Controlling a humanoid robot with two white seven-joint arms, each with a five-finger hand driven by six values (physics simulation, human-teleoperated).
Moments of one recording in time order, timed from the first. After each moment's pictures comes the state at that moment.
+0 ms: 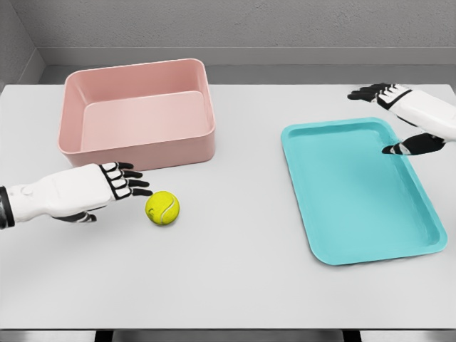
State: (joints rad) left arm -0.23 1.01 -0.44 -1.79 -0.55 -0.61 -0.27; right arm -0.28 -0.74 0.01 -1.51 0.16 -0.61 0.61
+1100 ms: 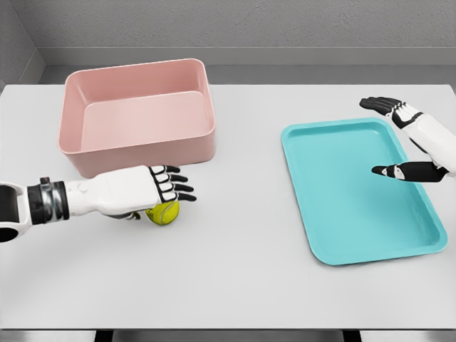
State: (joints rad) left arm -0.43 0.87 -0.68 -1.73 -0.61 -0.61 -0.27; right arm -0.06 -0.51 -0.22 -1.69 0.10 -0.61 0.61
